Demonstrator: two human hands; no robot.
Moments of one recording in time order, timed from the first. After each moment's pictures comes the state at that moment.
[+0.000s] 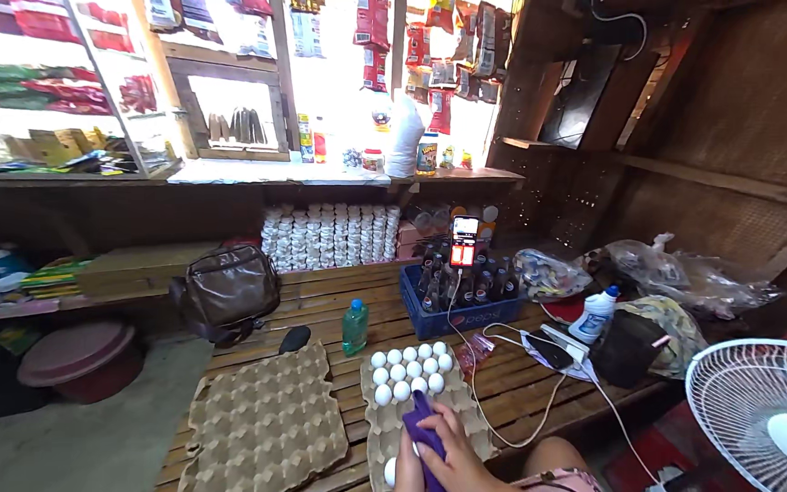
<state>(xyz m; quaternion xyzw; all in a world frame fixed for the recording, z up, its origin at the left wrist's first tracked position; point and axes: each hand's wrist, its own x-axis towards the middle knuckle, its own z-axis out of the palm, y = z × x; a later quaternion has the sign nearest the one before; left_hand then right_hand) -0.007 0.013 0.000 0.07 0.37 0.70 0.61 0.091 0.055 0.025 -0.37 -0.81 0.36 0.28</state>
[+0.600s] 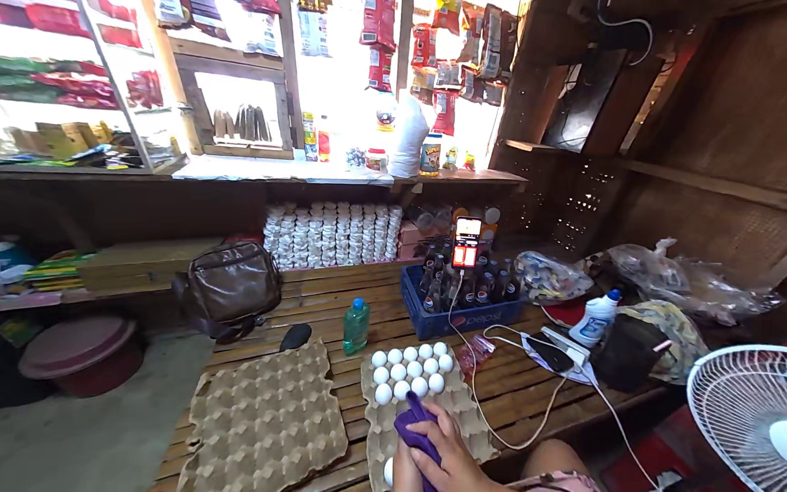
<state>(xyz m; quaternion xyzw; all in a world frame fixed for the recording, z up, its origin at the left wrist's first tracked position) -0.009 0.006 0.007 0.09 0.43 0.71 0.54 0.084 0.049 0.026 -0.33 -0.84 0.34 0.27</state>
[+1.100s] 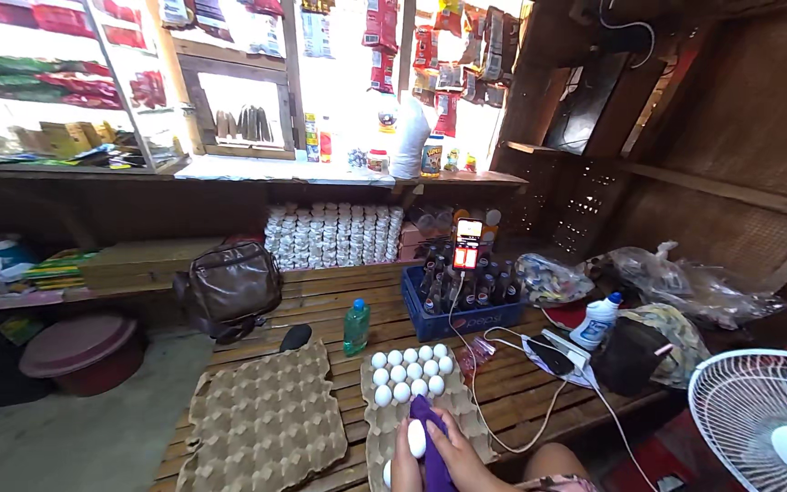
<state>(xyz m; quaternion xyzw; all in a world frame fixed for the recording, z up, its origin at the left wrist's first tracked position) -0.011 0.011 0.004 0.08 0.44 0.70 0.55 0.087 0.060 0.021 -0.41 -0.67 0.56 0.28</state>
